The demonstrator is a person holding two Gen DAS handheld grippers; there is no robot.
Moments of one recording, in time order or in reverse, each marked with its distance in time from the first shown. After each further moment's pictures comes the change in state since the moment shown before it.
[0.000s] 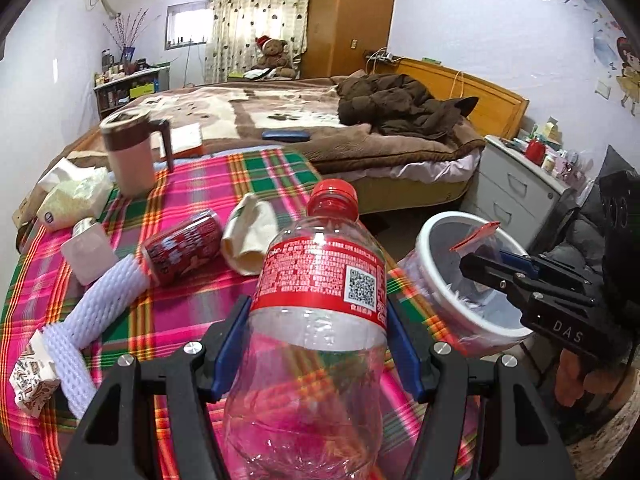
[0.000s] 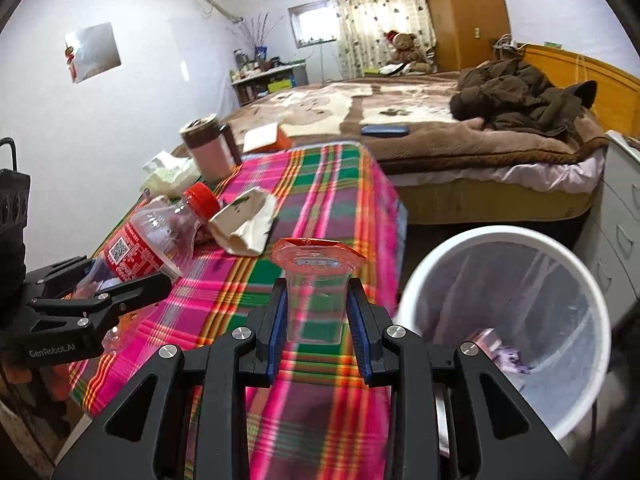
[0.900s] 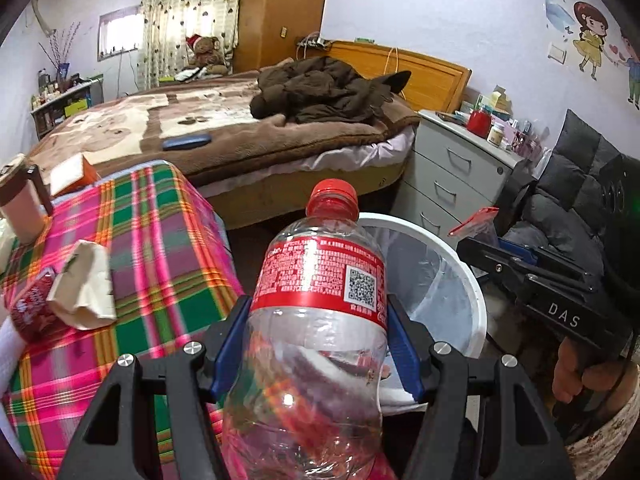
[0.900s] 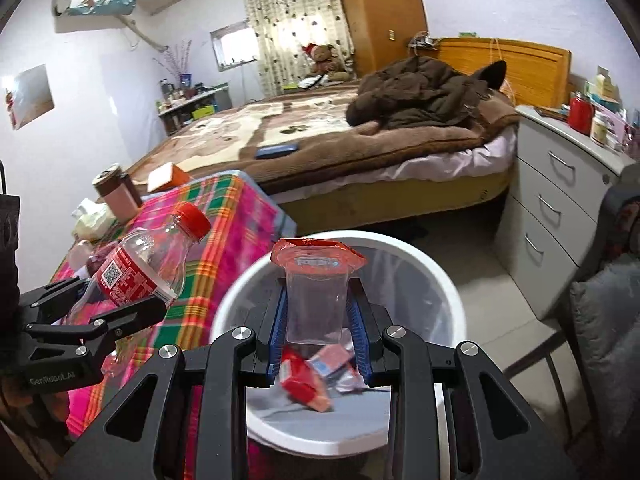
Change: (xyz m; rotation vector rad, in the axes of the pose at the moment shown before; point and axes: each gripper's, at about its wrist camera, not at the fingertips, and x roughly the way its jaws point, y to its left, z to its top) left arm 0.066 -0.137 0.031 0.114 0.049 -0.163; right arm -0.042 -0.111 -0.001 0.138 -0.041 -0.207
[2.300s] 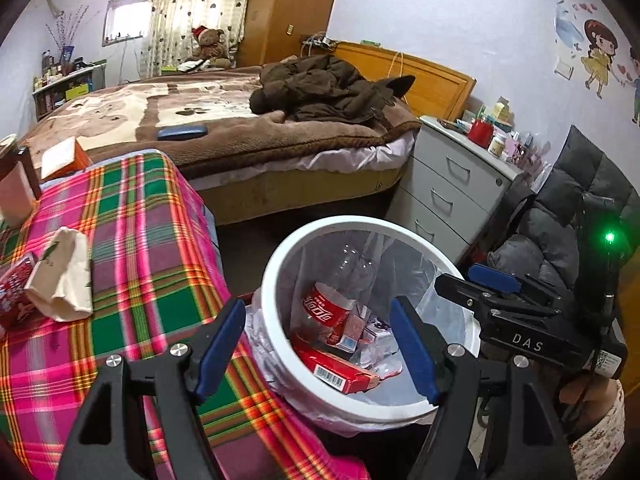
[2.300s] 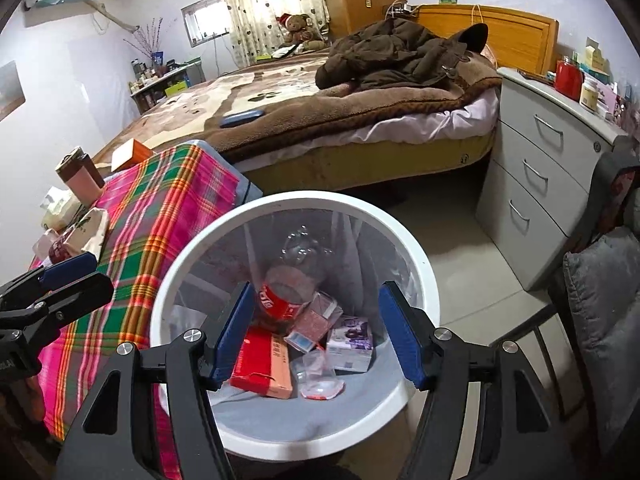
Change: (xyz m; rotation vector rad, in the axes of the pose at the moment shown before) left arm 0.002 0.004 -0.001 -0.061 -0.015 -0.025; right arm 0.022 -0.029 -0.008 0.032 0.110 -0.057
